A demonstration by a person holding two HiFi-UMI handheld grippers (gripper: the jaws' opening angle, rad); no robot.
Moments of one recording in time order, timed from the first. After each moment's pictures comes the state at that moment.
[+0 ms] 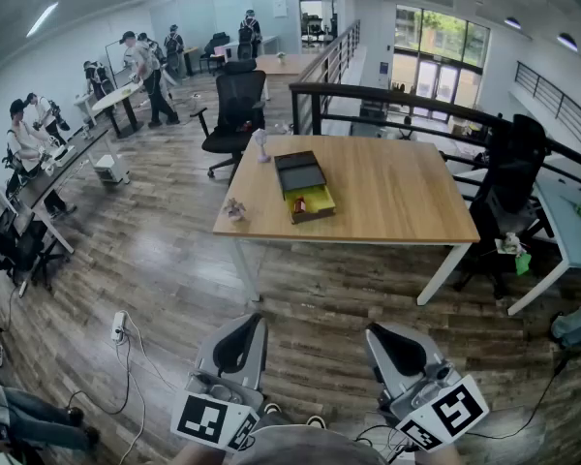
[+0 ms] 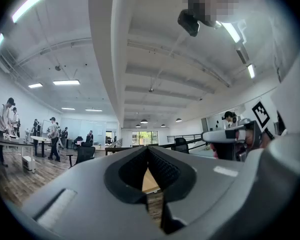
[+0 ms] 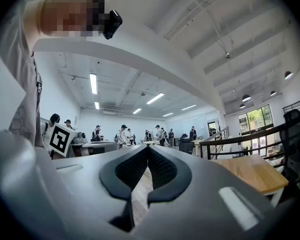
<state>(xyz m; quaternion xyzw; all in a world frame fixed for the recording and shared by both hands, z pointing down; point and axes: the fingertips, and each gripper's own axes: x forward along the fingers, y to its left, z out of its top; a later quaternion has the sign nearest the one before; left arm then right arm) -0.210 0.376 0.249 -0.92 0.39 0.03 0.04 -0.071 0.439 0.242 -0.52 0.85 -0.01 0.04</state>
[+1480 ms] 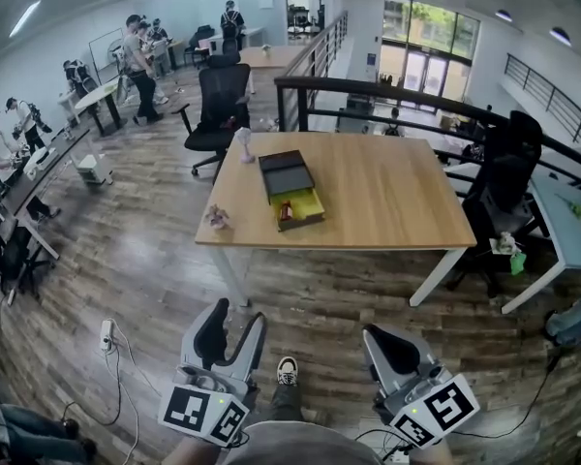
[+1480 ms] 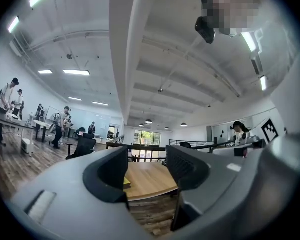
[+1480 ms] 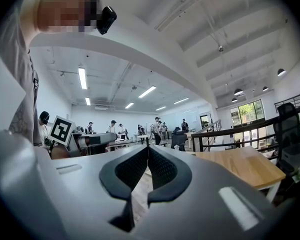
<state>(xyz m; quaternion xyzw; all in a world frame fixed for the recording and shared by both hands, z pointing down) -0.196 0.275 0.266 -0.91 0.41 0.06 -0.03 -0.033 0.357 0.280 -0.55 0.83 -0.05 0.02</state>
